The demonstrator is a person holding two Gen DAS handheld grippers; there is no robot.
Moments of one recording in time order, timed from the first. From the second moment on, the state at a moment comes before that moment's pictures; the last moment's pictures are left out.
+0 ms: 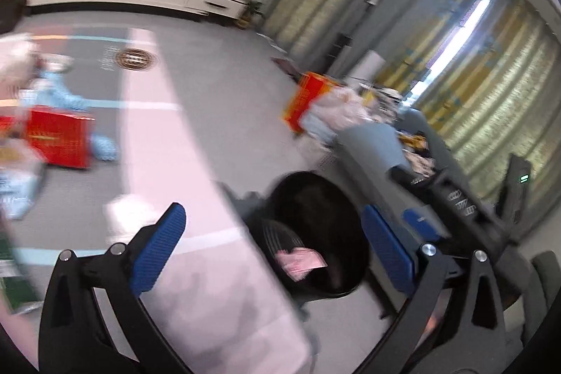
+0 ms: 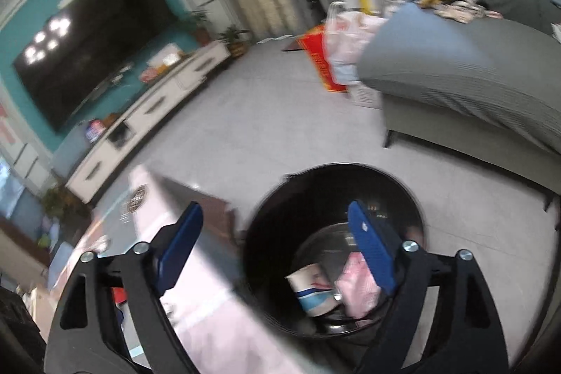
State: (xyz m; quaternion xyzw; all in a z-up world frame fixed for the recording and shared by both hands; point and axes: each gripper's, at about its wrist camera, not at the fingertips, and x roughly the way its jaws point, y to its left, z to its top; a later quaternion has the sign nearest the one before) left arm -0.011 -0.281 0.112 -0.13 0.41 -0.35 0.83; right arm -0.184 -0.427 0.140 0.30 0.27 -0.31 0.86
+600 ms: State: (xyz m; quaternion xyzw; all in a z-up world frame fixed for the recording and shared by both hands) left arm -0.038 -0.040 0.168 -0.13 0.38 -0.10 0.91; right arm -0.107 -0.248 0.191 0.17 0.27 -0.05 0.95
